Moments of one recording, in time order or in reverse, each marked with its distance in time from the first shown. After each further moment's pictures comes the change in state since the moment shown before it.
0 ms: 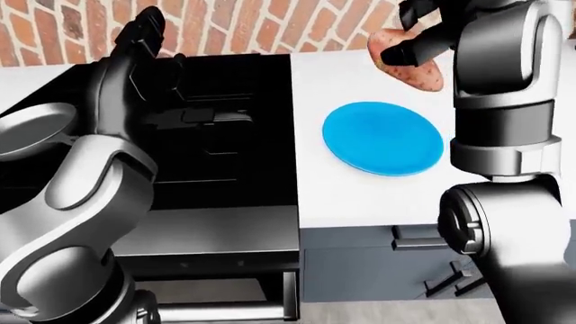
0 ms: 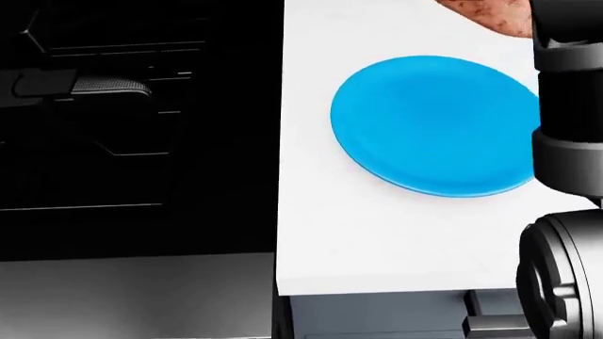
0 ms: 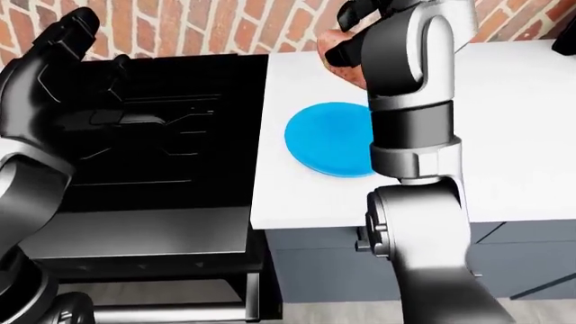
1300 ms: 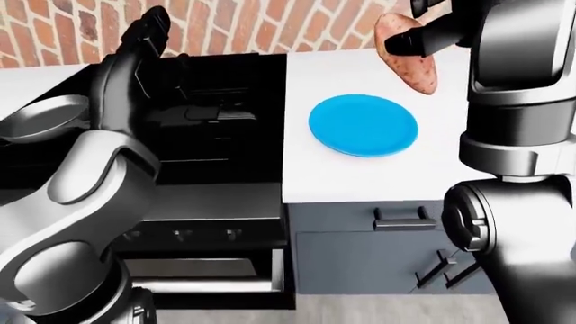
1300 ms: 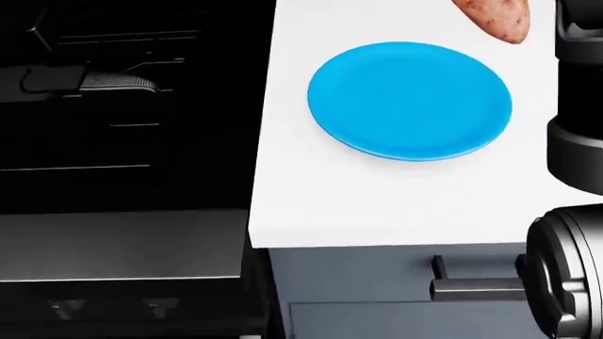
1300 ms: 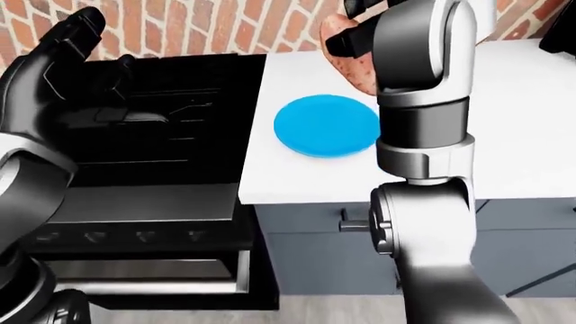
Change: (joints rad) left arm -0.019 0.026 -0.025 0.022 -0.039 -0.001 0.032; right arm -0.016 -0.016 -0.014 -0.073 0.067 0.114 -0.021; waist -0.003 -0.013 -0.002
